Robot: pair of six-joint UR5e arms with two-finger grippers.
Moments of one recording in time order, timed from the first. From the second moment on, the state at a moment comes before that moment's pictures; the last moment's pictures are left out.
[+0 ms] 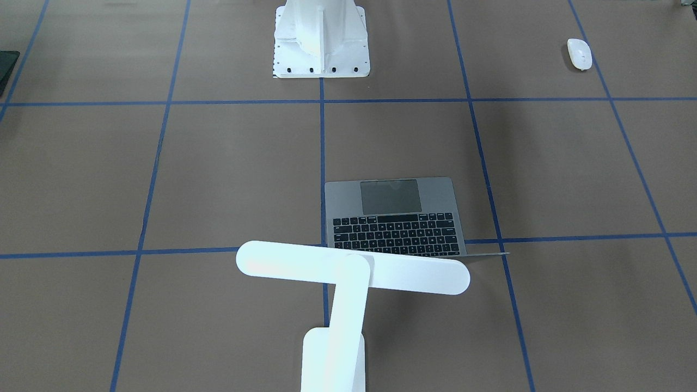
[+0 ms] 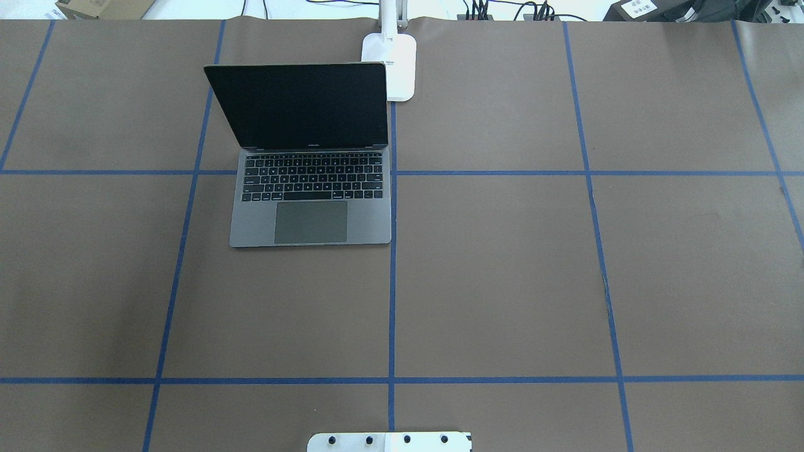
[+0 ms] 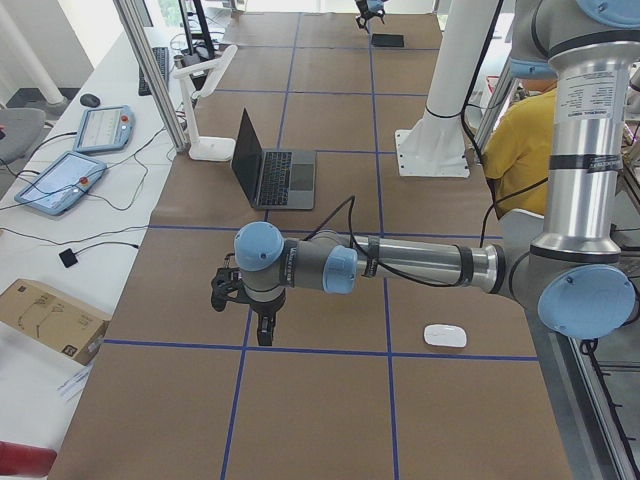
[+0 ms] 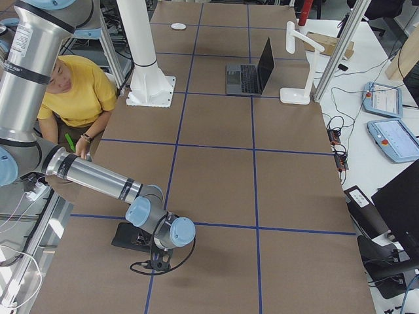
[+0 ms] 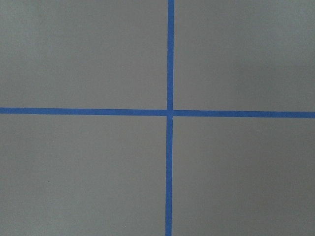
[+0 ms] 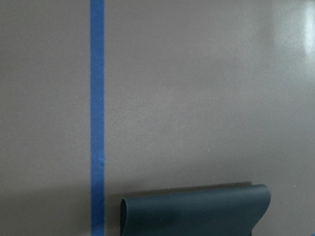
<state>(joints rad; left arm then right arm) -1.55 -1.56 -1.65 -1.62 -2.37 -0.11 1.36 -1.92 1.48 -1.74 2.40 1.26</state>
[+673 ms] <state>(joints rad) -1.55 -1.54 -1.65 -1.63 -2.37 -0.11 1.32 -1.89 1.44 -1.73 2.40 1.23</state>
